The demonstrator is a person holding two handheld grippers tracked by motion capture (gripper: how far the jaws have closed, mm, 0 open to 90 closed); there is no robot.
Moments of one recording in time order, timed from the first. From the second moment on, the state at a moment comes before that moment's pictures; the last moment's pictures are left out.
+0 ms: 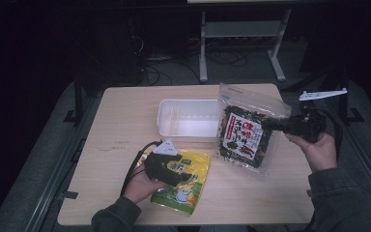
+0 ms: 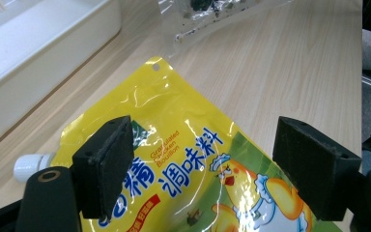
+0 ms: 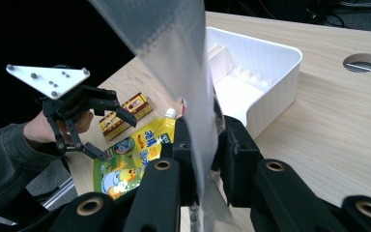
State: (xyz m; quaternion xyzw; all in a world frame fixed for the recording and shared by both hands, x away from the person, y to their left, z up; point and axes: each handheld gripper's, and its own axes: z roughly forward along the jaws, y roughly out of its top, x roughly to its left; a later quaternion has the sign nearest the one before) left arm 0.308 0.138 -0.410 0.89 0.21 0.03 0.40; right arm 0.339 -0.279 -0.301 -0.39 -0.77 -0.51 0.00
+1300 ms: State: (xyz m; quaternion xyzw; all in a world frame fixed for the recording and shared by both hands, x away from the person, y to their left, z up) left arm 0.292 0.190 -0.419 0.87 0.25 0.05 0.42; right arm 0.361 -0.246 -0.279 -0.39 -0.77 -0.51 -0.02
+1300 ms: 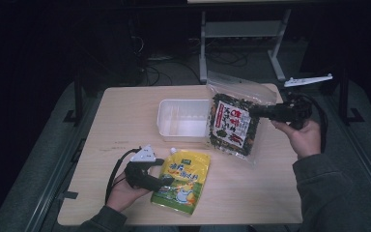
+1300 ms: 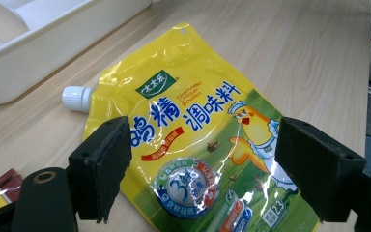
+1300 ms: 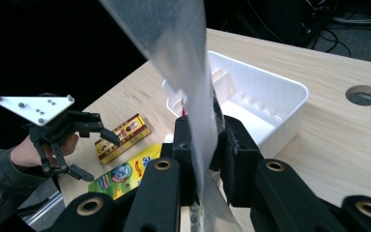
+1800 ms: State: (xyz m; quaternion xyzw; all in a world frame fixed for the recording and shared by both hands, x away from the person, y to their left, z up) left arm 0.293 0.197 -0.418 0.87 0.26 0.05 0.43; right arm 0.381 -0.221 -0.273 -0.39 -0.76 -0.52 -0.03
